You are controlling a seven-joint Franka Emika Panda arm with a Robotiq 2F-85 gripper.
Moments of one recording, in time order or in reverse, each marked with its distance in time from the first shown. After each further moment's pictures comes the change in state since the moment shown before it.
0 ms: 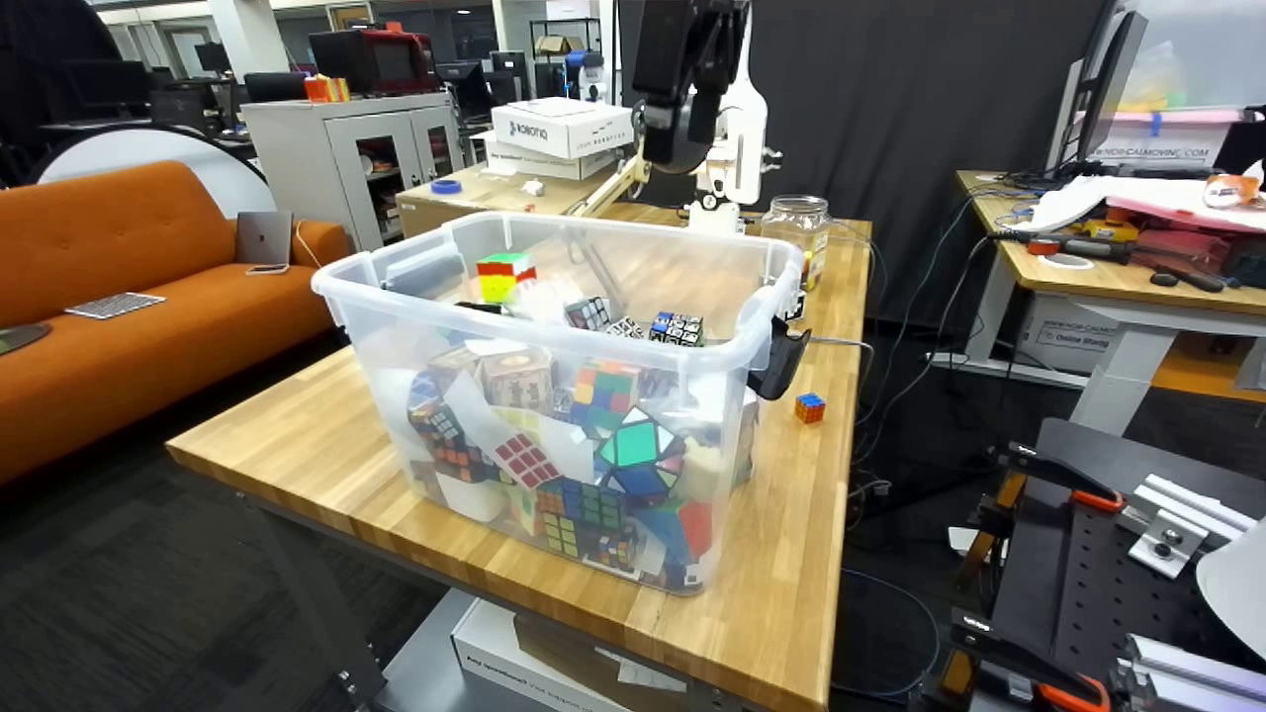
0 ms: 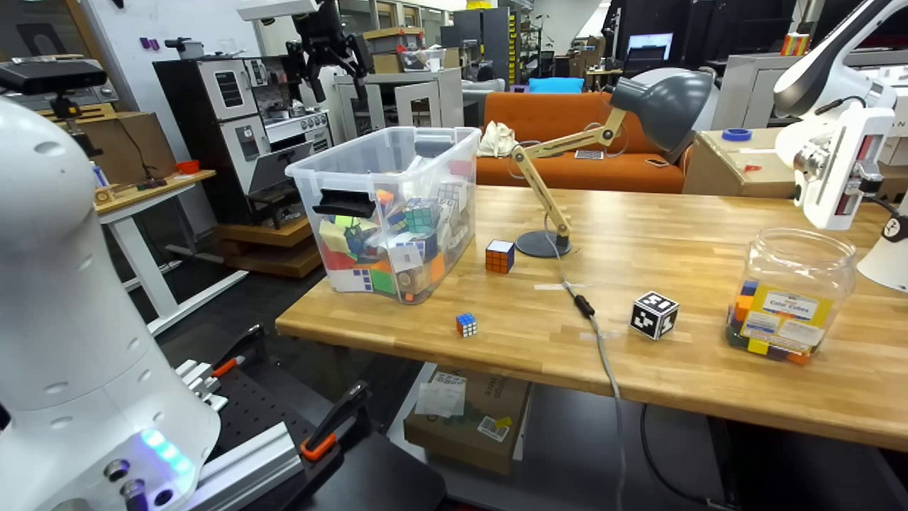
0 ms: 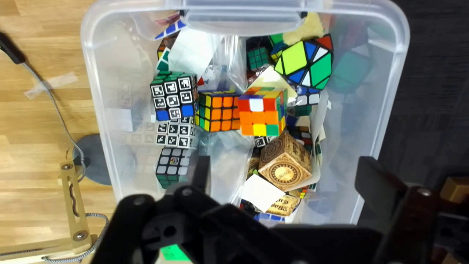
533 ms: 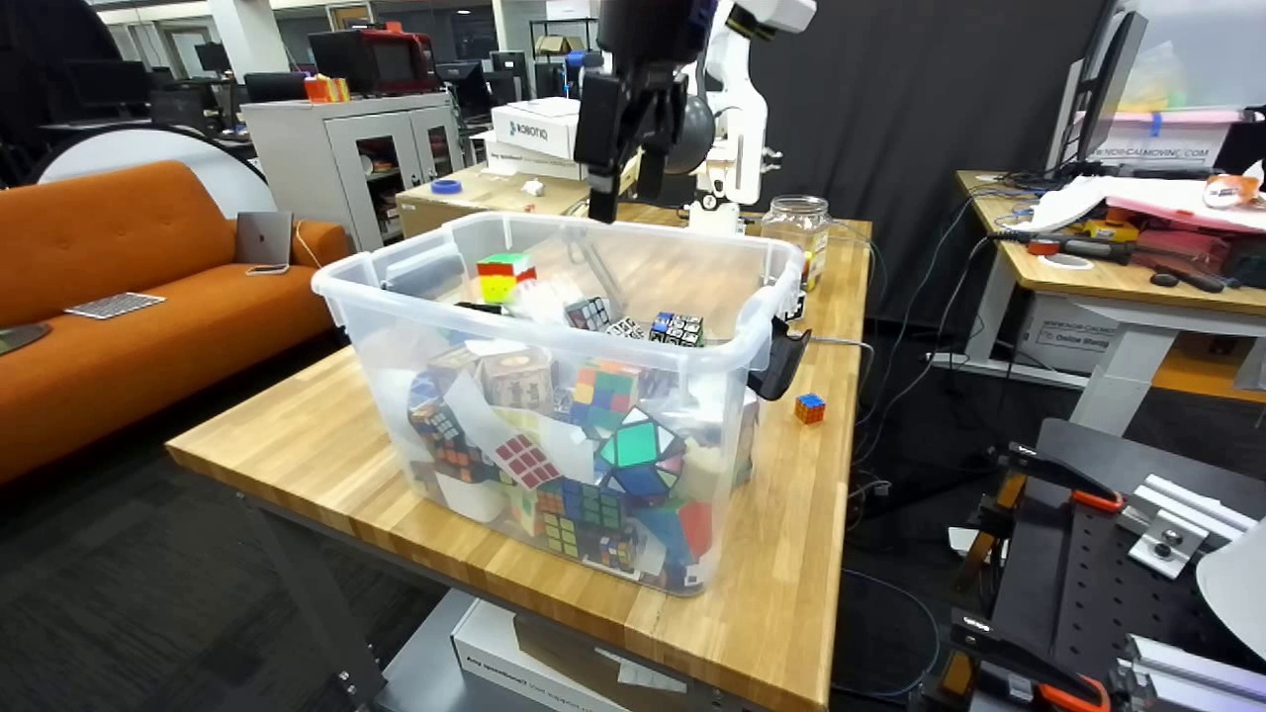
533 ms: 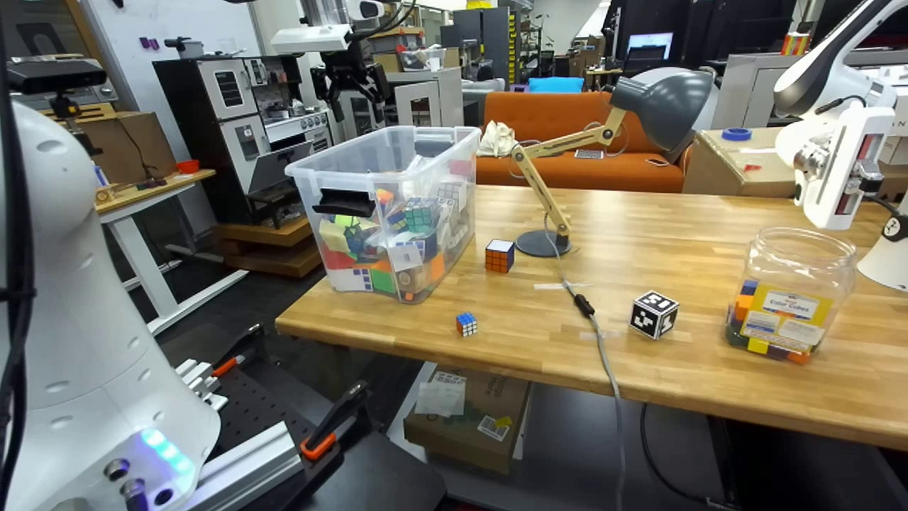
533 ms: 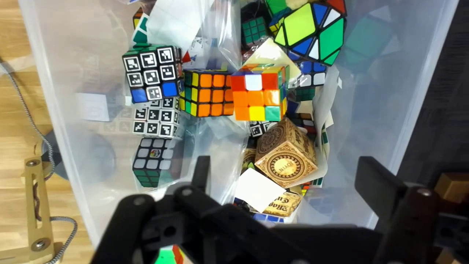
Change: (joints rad) arm 0.013 0.190 -0.011 0.071 0.011 0.117 -0.018
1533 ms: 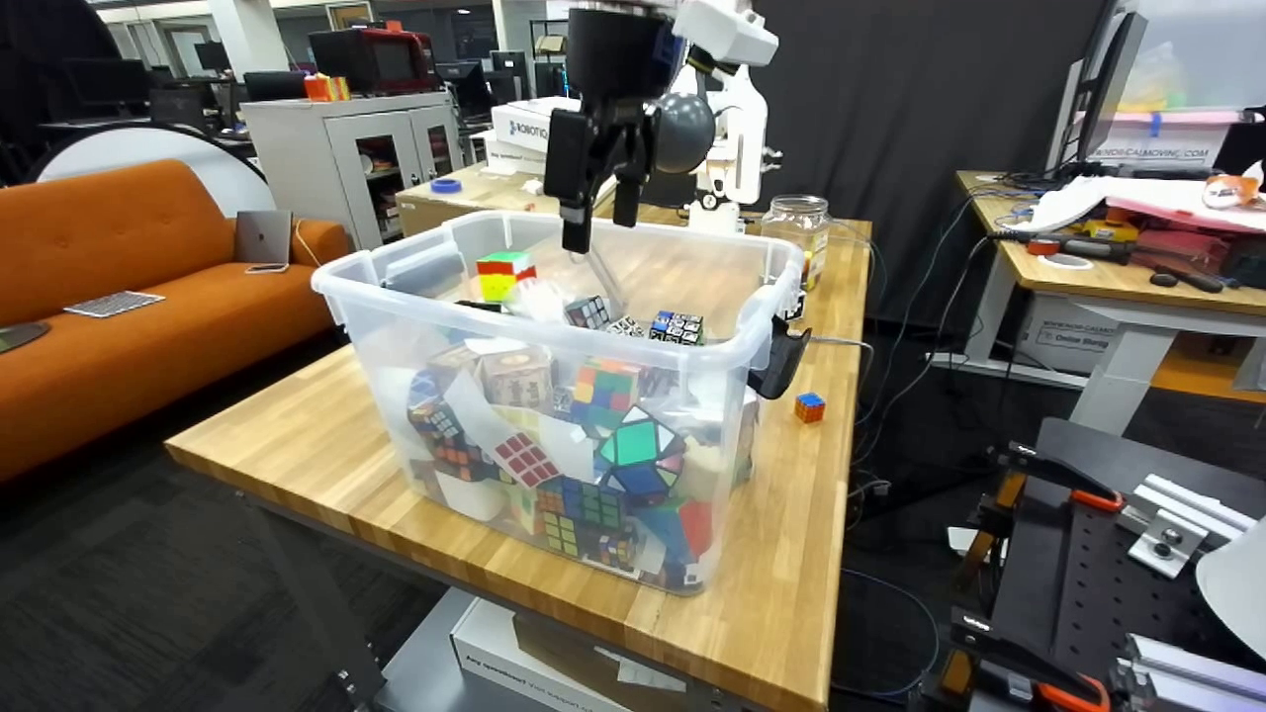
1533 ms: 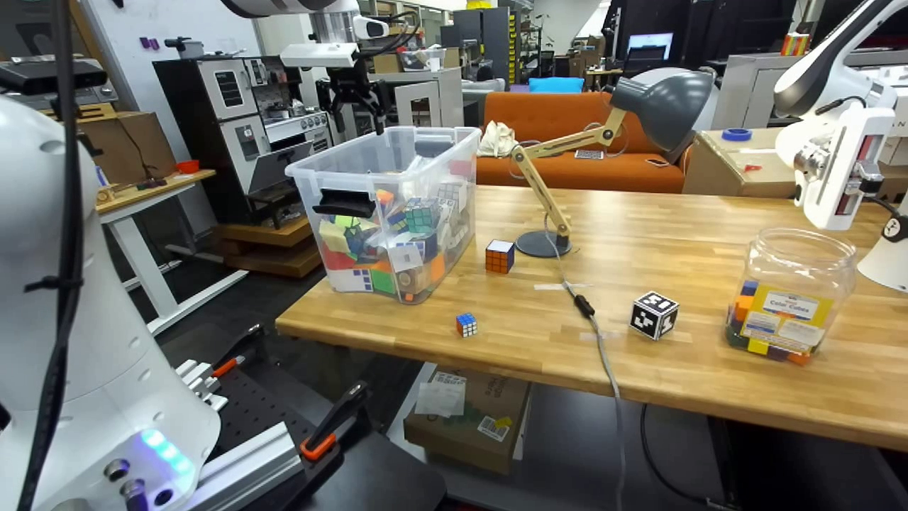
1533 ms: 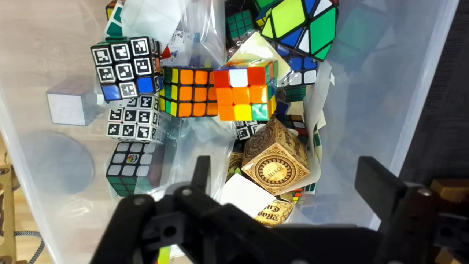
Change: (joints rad) arm 0.007 0.096 0.009 0.060 0.023 0.001 -0.005
